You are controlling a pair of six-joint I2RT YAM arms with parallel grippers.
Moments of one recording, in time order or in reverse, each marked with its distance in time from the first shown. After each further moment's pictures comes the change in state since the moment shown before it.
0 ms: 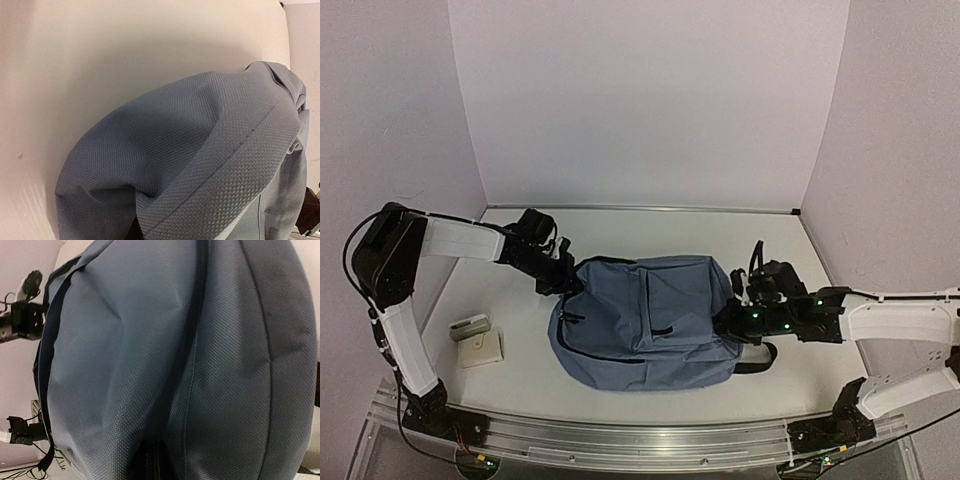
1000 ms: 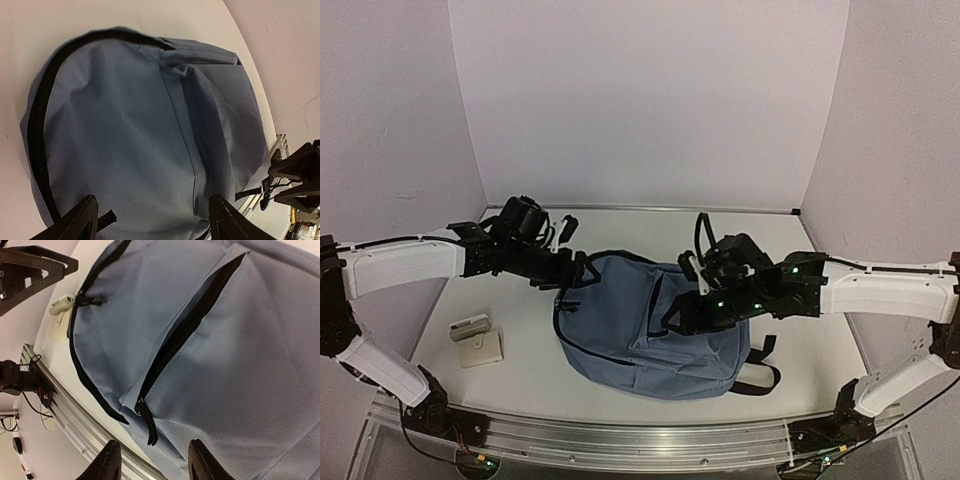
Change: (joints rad) left arm -0.219 -0.406 -0.105 -0.080 -0.155 0.115; right arm 0.201 0.179 0.409 -0.305 0.039 -0.228
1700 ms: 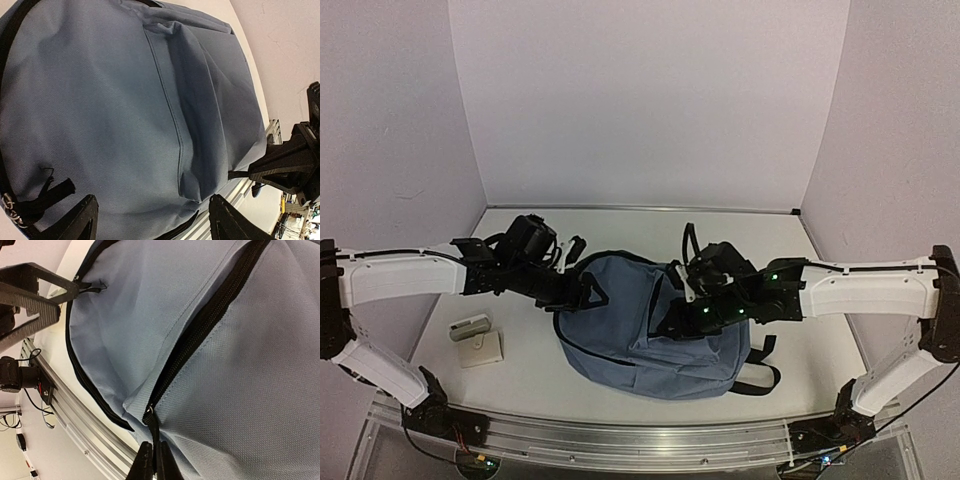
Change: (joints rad) left arm -0.100 -0.030 -0.082 0.023 0.007 -0.101; right arm 0.013 0.092 0.000 0.073 -0.044 0.031
